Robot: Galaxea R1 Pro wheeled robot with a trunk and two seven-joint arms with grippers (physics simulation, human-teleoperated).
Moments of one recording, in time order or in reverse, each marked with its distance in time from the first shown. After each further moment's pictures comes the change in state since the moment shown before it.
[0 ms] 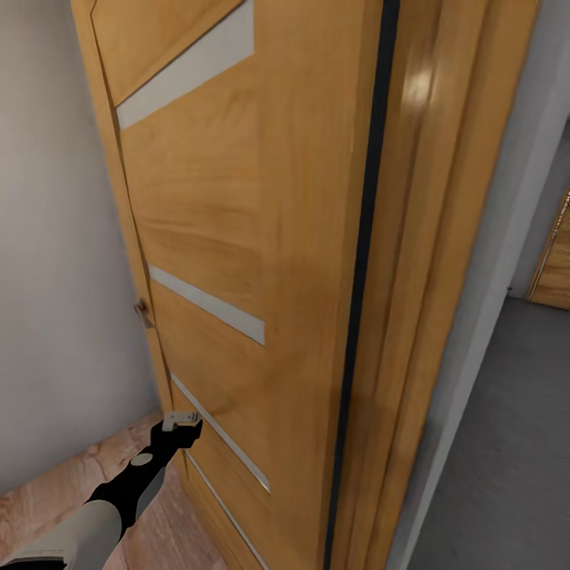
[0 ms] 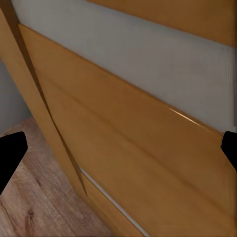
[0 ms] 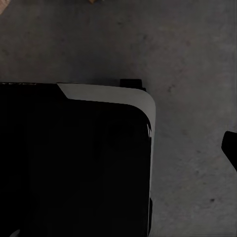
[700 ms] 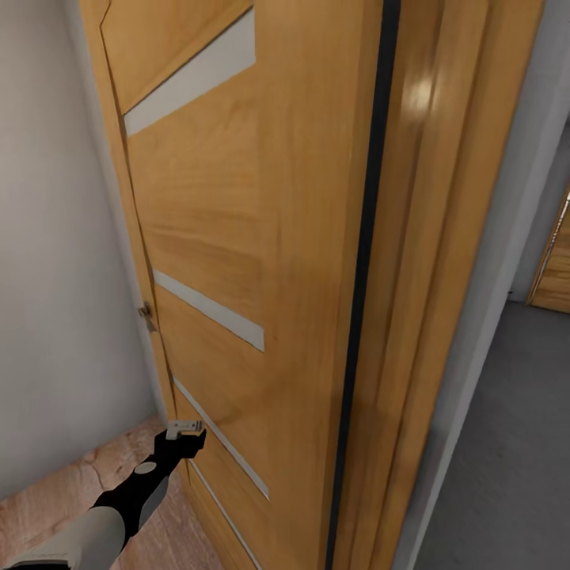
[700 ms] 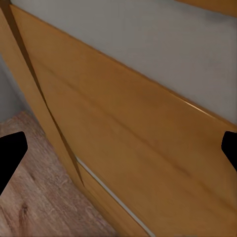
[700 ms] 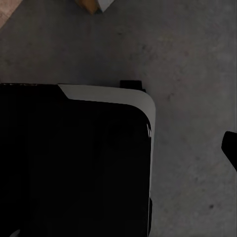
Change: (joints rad) left arm 0.010 -0.017 -0.005 0.040 0.000 -0.001 0.000; right arm 0.000 0.000 0.000 0.000 0.000 0.000 0.000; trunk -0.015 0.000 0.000
